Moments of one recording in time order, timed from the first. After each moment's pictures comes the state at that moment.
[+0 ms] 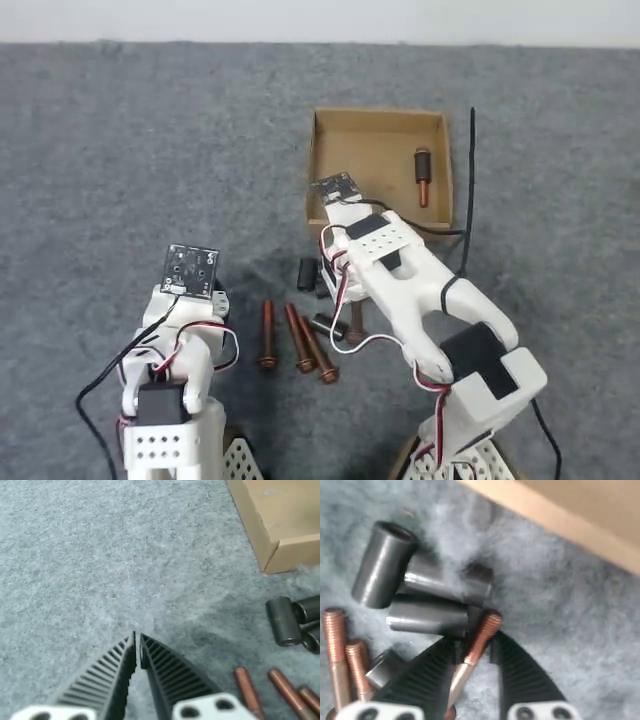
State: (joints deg) left arm -8.3 -103.0 96.9 58.8 -7.3; right arm -33.0 8.7 28.3 58.5 -6.3
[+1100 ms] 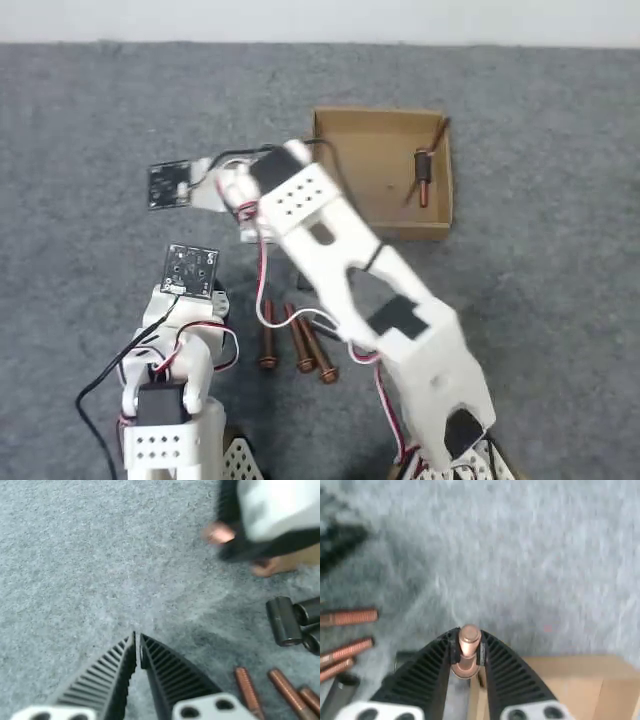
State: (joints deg) left arm -8.3 -103.0 96.9 58.8 -7.3; right arm -45.9 35.6 -39.8 81.5 52.4
